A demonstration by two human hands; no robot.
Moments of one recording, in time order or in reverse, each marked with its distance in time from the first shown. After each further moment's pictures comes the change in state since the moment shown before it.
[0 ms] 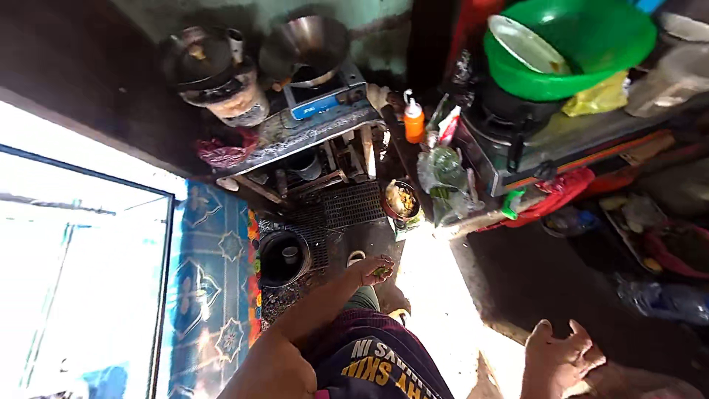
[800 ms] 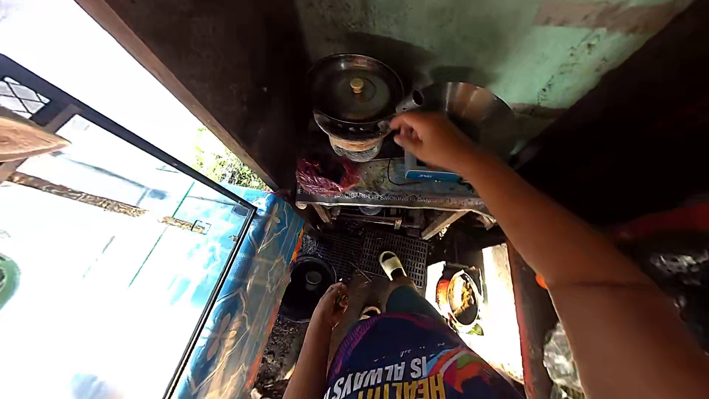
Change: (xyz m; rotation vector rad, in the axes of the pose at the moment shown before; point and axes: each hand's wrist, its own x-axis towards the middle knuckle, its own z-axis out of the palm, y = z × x) left_hand -0.094 0.107 -0.276 -0.801 0.603 0.556; right_hand -0.138 -0.773 0.188 0.074 -0.942 -1.856
